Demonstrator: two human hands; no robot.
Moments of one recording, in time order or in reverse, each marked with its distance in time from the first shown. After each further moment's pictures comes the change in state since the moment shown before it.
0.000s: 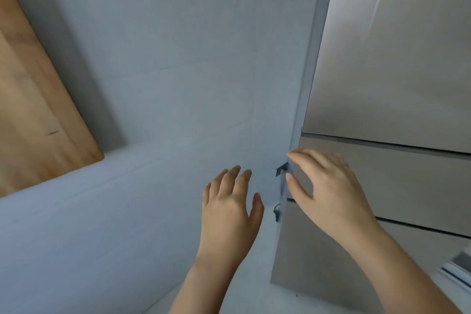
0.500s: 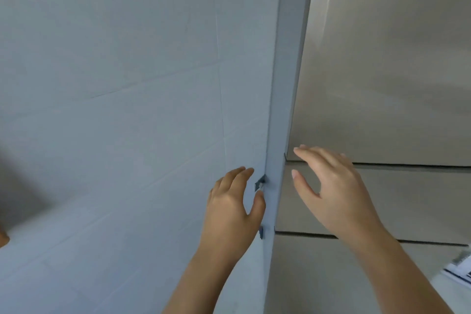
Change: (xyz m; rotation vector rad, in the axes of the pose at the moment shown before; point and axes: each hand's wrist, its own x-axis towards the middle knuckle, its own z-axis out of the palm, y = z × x) left_hand 0.120 -0.017 0.080 -0.382 -0.206 0.030; right_hand 0.071 0.077 0.057 -0.050 0.111 0.199
